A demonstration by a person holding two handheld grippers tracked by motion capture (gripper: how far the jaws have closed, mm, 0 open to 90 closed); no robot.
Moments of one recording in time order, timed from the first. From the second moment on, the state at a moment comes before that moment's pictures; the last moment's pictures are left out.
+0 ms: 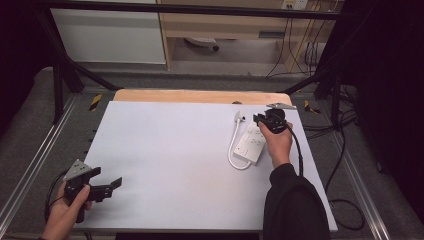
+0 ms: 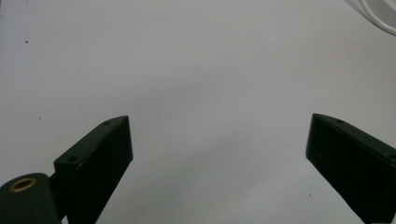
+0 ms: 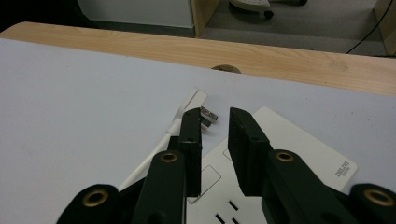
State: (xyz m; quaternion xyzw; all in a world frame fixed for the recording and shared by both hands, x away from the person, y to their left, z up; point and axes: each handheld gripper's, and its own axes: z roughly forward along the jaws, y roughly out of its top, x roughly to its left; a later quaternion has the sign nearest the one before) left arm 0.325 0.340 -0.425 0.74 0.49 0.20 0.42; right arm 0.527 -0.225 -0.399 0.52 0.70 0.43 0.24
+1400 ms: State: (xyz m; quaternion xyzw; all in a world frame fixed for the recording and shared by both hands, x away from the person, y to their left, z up) left arm 0.325 0.340 -0.424 0.74 0.48 0.20 0.42; right arm 0.530 -0.211 -0.421 0.53 0.70 0.41 0.24
